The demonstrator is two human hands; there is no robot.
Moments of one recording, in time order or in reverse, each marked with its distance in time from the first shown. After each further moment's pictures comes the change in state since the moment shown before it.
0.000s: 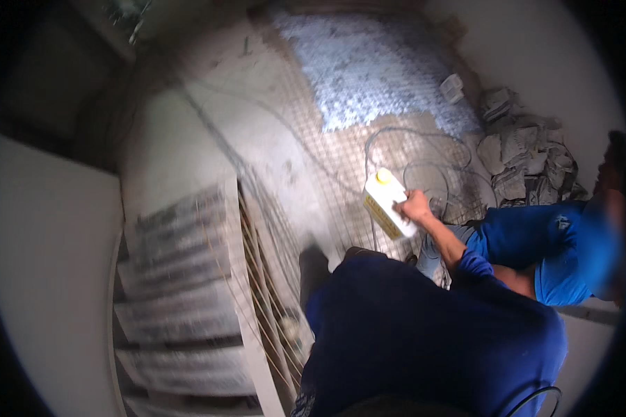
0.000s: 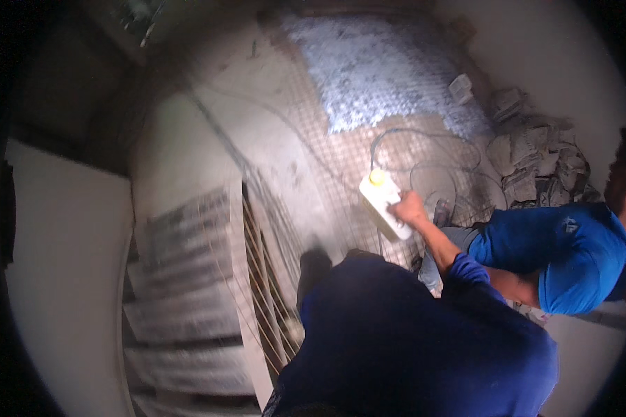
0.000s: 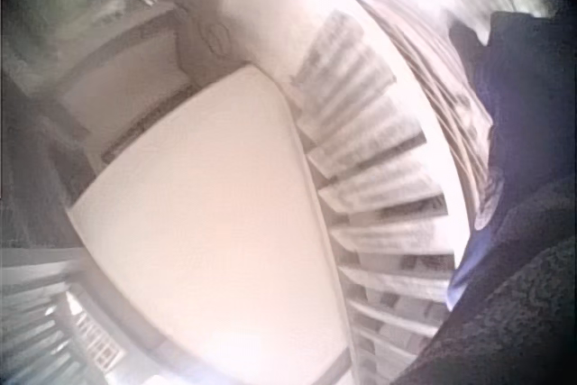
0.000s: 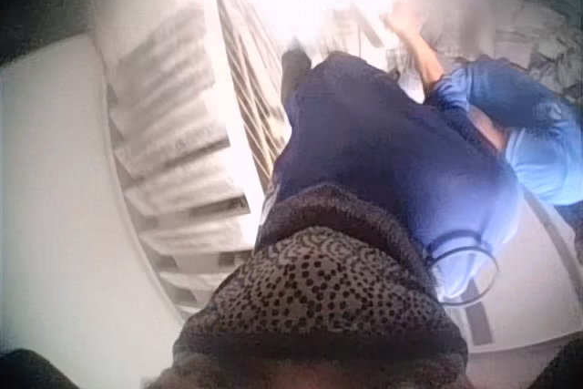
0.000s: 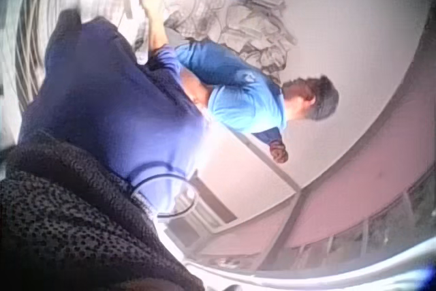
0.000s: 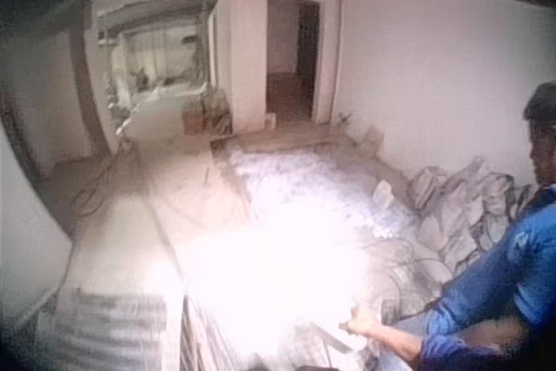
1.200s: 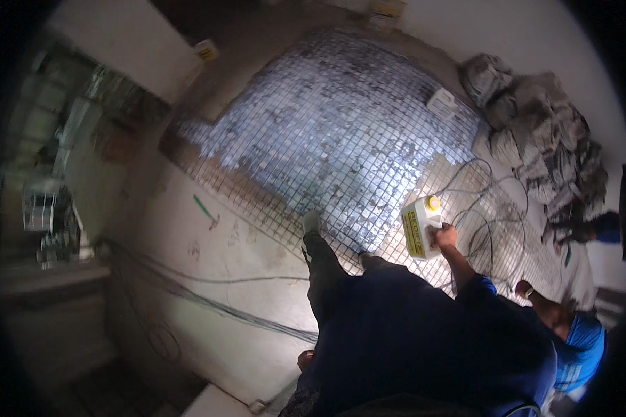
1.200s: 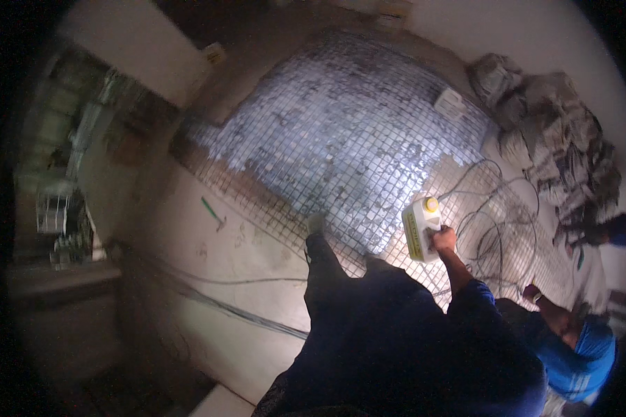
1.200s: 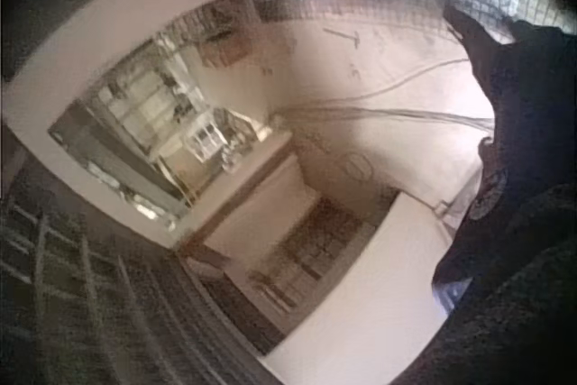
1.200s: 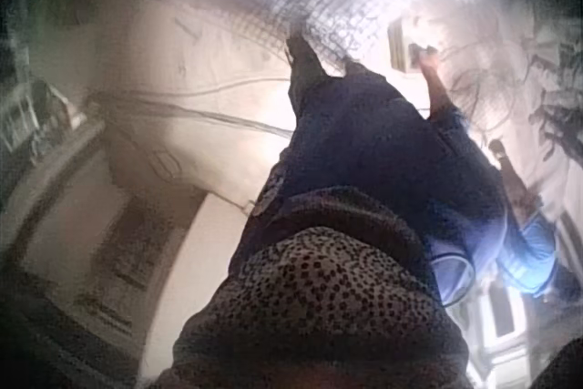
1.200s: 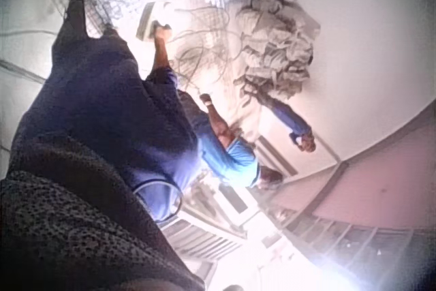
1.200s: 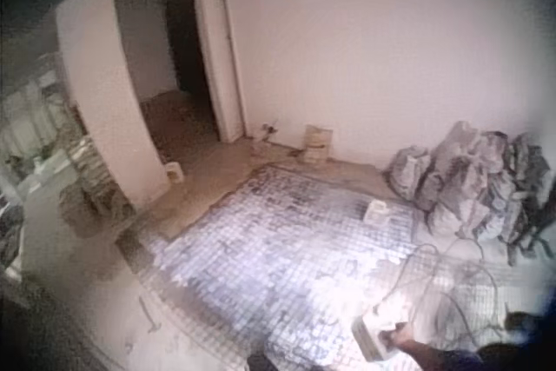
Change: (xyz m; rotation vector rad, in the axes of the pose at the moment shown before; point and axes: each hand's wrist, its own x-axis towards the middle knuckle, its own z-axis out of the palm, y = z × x) left_hand 0.714 0.999 -0.092 0.585 -0.382 0.357; right_hand 0.709 -0.214 -0.177 0.314 0.657 0.718
